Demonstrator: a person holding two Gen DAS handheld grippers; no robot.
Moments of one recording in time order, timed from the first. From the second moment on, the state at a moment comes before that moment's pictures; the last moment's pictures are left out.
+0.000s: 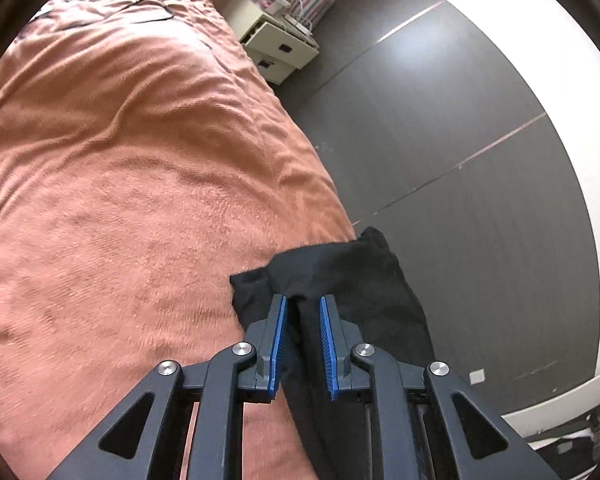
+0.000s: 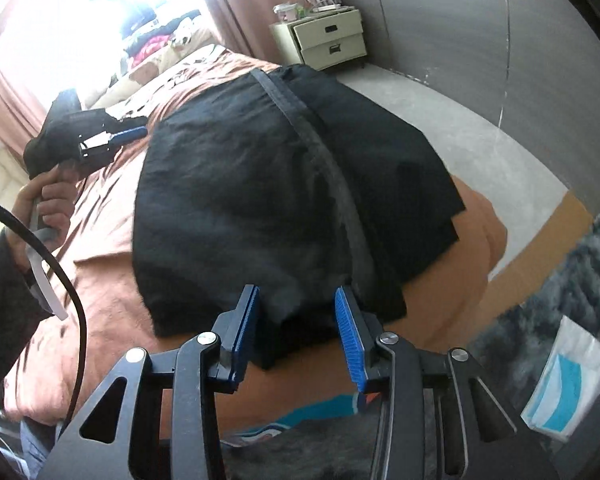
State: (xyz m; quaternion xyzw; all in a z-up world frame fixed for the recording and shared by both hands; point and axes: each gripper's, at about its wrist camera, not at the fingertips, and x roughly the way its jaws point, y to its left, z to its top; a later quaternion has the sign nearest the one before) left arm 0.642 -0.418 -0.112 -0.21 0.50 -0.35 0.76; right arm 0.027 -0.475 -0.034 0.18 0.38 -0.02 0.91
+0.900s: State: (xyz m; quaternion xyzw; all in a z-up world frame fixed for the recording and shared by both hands) left arm 0.502 -0.338 0.000 -0.09 0.42 -0.36 0.83; right arm -0.046 -0.415 0.057 0.18 0.33 -0.06 0.93
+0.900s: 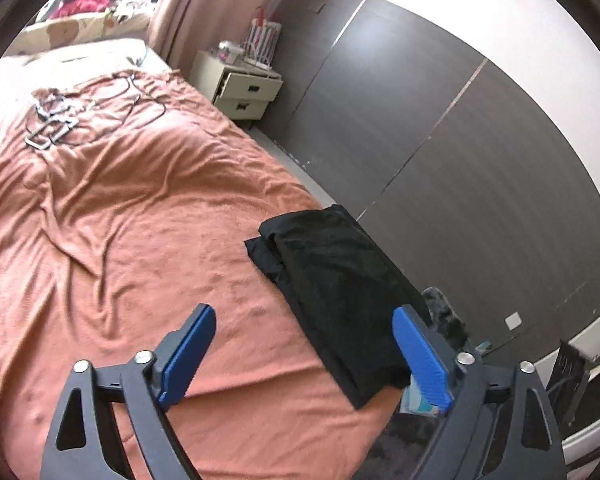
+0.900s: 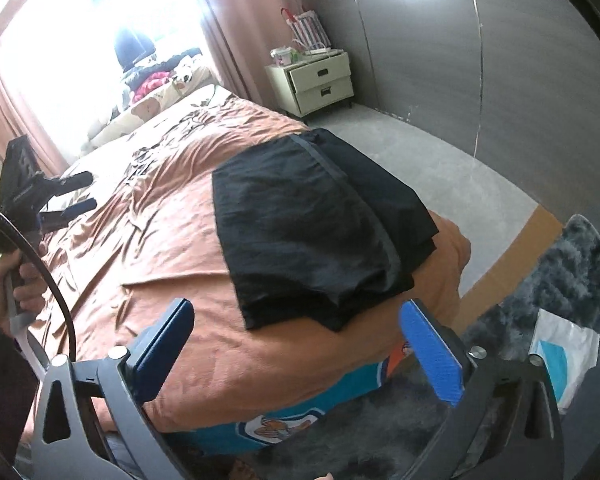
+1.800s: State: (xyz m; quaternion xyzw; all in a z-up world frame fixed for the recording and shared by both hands) left arm 0.344 -0.230 0.039 0.01 0.36 -0.36 0.86; right arm -0.120 -0.303 0.073 0.20 0.30 -0.08 0.93
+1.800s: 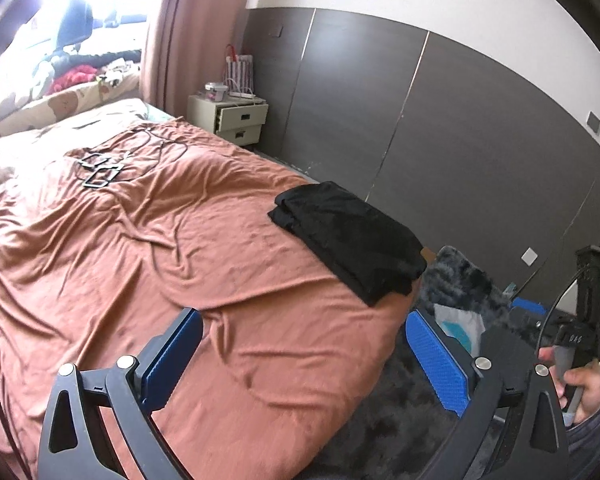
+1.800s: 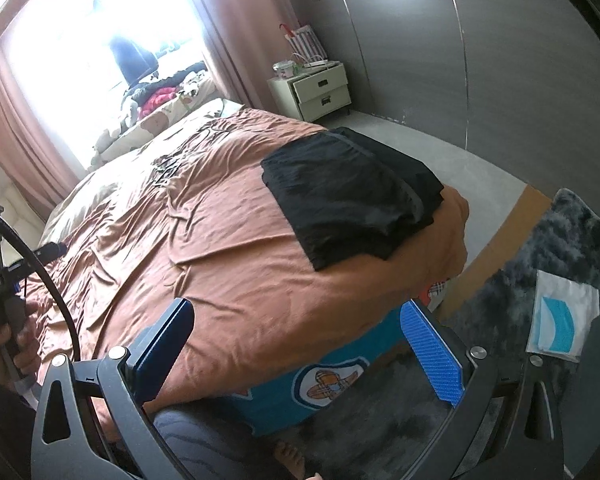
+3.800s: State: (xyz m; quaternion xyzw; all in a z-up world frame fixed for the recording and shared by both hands) left arm 0.074 0.009 0.013 -0.04 0.28 -0.15 0.95; right arm -0.246 -0.063 0.039 0.02 0.21 0.03 0.98
